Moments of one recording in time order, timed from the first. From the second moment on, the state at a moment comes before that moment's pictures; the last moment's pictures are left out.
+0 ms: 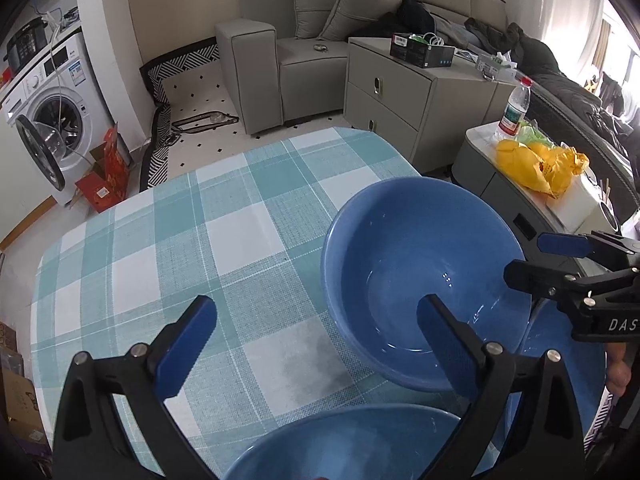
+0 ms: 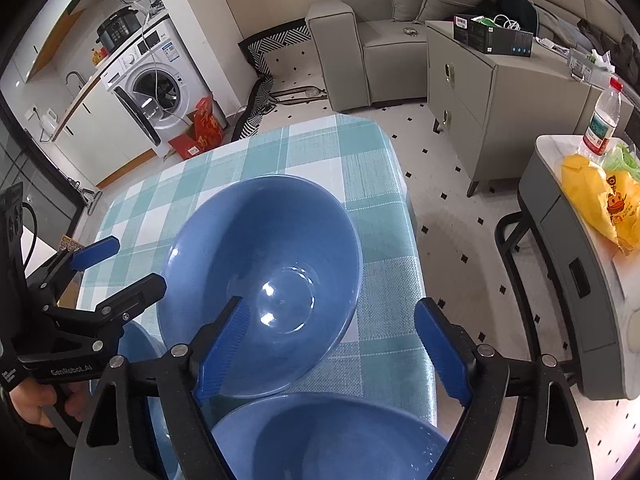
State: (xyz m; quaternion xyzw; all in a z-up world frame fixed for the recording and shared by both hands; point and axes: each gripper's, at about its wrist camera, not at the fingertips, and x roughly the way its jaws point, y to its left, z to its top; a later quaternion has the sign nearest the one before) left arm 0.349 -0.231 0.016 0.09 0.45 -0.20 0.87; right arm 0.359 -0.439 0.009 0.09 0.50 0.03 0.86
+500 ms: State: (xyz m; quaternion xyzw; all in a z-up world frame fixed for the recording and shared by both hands) left arm 0.350 -0.245 0.006 0.10 0.46 -0.22 0.85; right arm 0.362 -0.442 -0.002 0.10 0.51 0.03 0.86
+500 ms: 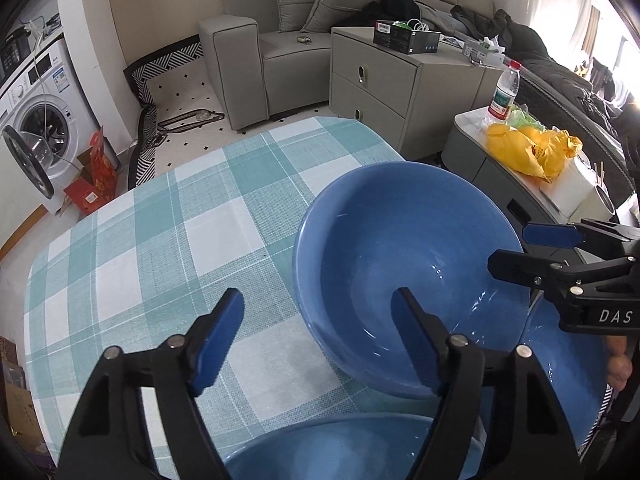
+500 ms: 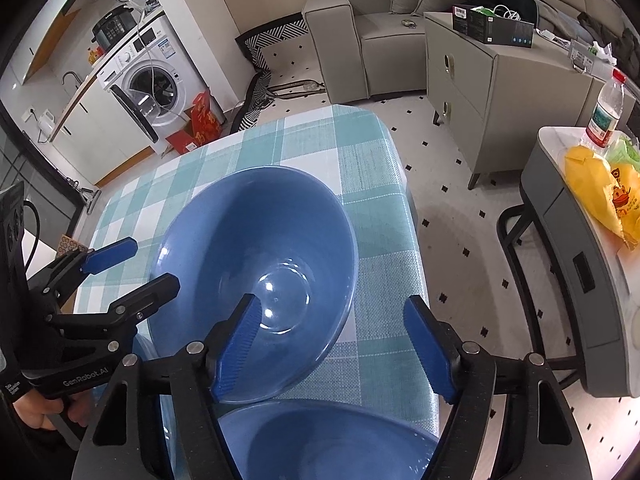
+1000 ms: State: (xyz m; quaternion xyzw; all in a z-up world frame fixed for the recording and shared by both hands) left arm 0.347 -0.250 0.000 0.11 0.47 -0.22 0.85; right arm 0.360 -0.440 -0.009 0.09 0.51 0.04 0.85
